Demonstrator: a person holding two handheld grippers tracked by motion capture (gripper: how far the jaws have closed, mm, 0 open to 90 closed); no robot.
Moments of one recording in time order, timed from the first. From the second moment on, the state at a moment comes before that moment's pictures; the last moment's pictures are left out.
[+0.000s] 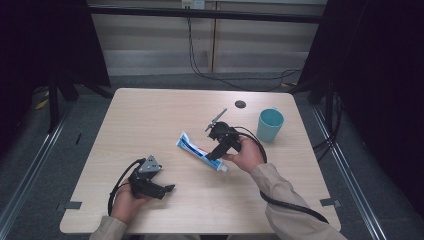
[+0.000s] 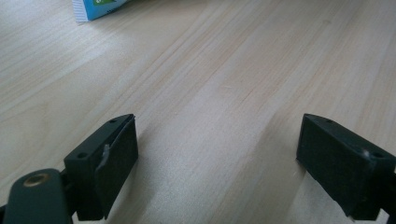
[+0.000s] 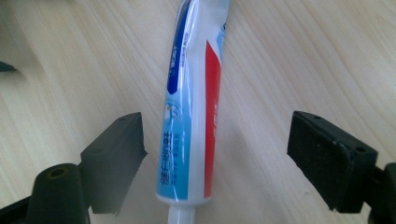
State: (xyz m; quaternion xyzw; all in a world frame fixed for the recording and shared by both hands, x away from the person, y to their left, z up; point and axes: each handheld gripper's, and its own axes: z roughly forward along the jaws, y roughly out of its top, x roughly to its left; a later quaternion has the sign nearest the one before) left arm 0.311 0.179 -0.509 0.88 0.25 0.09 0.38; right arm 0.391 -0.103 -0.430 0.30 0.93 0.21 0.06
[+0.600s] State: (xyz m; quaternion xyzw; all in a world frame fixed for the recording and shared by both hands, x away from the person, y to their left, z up) left arm 0.311 0.178 -0.509 0.88 0.25 0.09 0.38; right arm 0.412 -0.068 -0.446 0.30 0.94 0.18 0.05
